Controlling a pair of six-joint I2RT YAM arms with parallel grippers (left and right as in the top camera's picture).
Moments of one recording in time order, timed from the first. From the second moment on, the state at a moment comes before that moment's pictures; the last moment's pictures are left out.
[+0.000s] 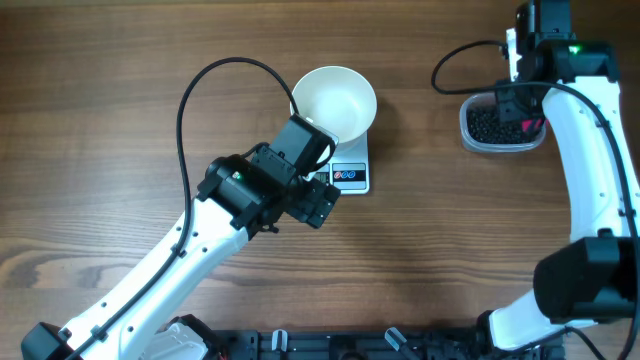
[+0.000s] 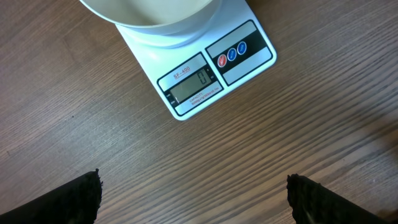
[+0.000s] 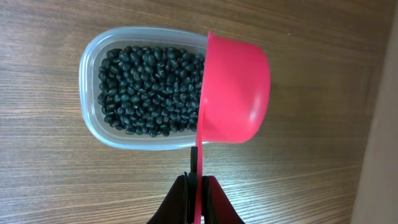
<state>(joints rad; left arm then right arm) -0.68 1.37 1.25 -1.02 -0.12 -0.06 -0.01 1.76 1.68 -1.19 0.34 -0.16</state>
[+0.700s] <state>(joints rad) -0.68 1.37 1.25 -1.02 -0.12 -0.06 0.00 1.84 1.67 -1.18 0.34 -0.18</state>
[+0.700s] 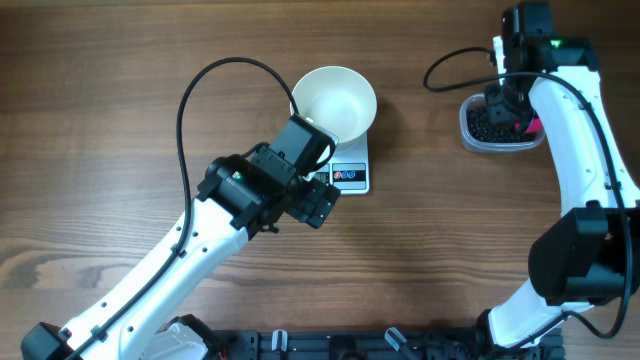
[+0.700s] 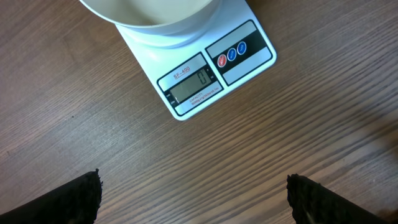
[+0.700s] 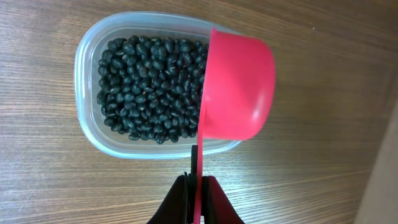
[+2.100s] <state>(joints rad) -0.68 1.37 1.25 -1.02 -0.12 -0.06 -0.02 1.88 1.64 -1.26 0.03 -0.22</state>
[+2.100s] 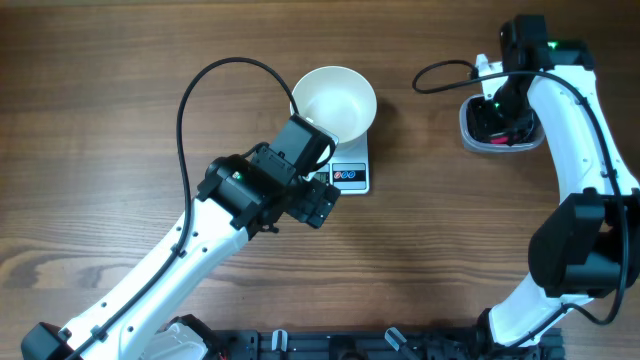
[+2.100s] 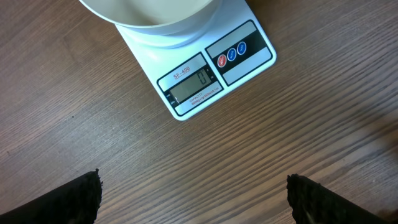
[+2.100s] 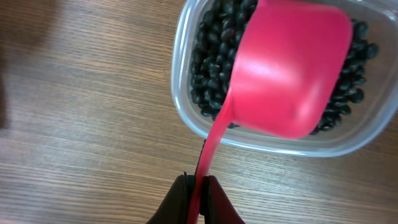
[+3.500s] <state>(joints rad) -0.68 1.37 1.25 -1.02 -0.12 -0.06 -0.25 1.83 1.62 -1.28 -0.37 -0.34</state>
